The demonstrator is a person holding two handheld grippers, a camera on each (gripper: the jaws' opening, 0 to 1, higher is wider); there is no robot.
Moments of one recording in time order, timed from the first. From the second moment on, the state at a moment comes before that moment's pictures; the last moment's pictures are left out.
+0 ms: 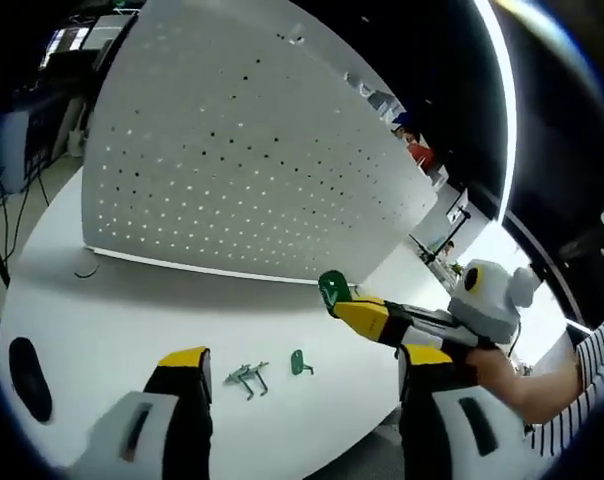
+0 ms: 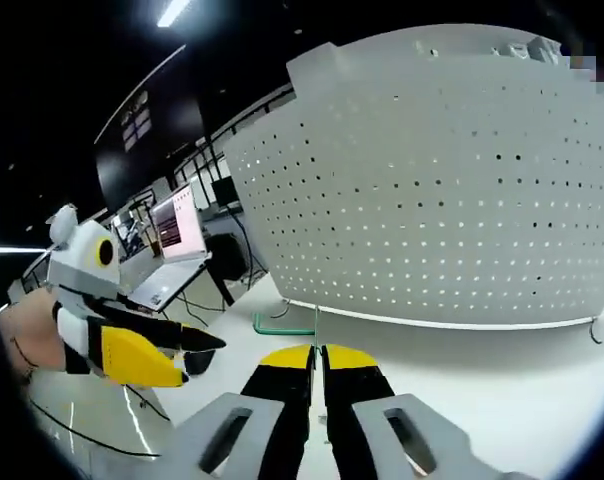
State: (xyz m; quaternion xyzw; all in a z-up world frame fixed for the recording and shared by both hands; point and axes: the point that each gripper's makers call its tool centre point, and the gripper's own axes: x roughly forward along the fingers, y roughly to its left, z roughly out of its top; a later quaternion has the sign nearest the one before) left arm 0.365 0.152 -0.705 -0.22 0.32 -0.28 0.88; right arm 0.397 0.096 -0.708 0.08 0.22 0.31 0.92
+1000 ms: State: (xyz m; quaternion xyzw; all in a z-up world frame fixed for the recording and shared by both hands) left arm 0.370 0.111 -0.670 -0.32 0.28 -0.34 0.84; right arm 0.367 0.102 -0.676 0.11 0.16 0.33 0.92
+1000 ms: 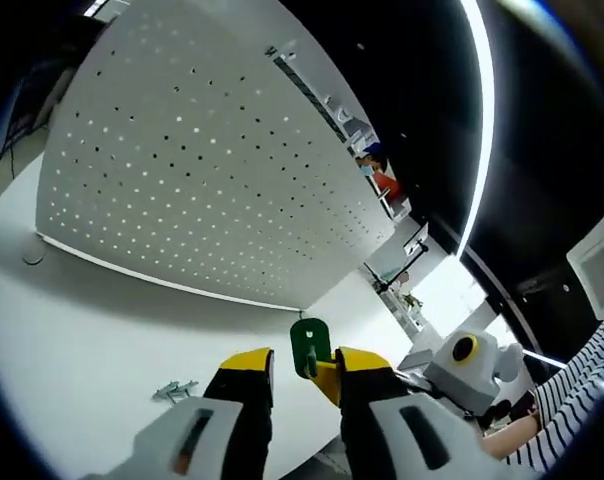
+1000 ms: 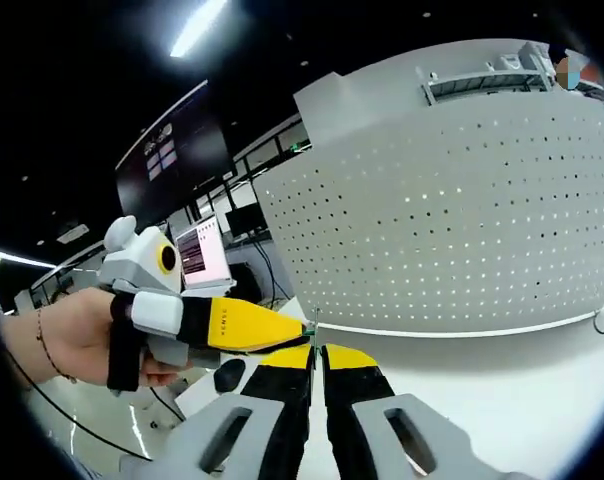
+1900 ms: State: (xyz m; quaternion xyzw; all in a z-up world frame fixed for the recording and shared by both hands) left arm 0.368 0.102 -0.664 -0.36 0.27 -0.35 0.82; right arm 0.365 0.098 -0.670 0.11 0.14 0.32 0.93
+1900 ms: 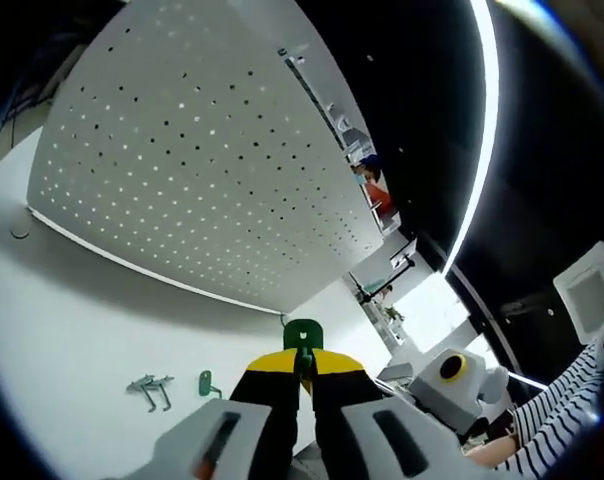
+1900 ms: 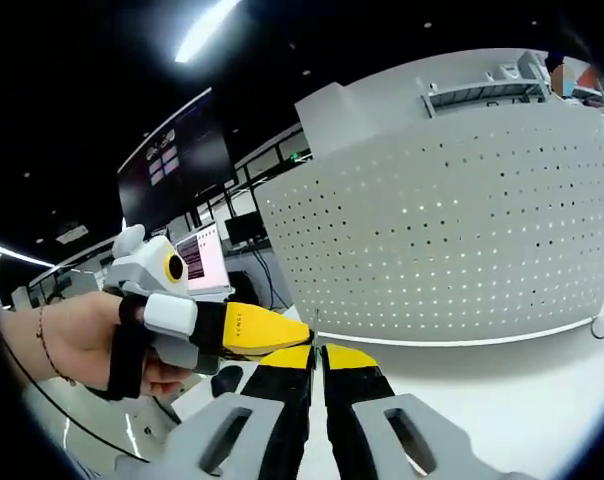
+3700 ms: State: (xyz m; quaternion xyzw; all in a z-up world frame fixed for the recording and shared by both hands) left arm 0.403 0.125 -0.656 -0.15 0.22 -0.27 0.93; right arm 0.361 -0.001 -0.698 0.02 0.19 0.23 0.95
